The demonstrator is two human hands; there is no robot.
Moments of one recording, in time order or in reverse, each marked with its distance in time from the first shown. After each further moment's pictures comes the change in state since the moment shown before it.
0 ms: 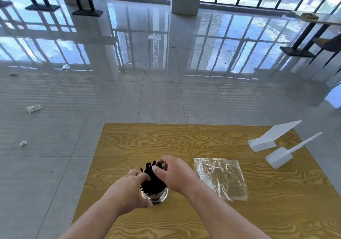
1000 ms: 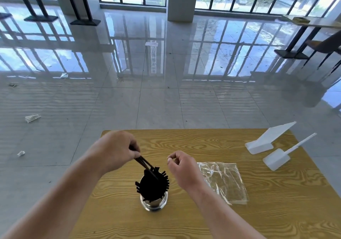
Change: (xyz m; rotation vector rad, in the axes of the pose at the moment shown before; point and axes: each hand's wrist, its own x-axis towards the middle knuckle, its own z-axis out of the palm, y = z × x) left_hand -0.003 0.036 -0.146 -0.056 0.305 0.022; right_hand -0.003 0.013 -0.021 0.372 0.257 0.089
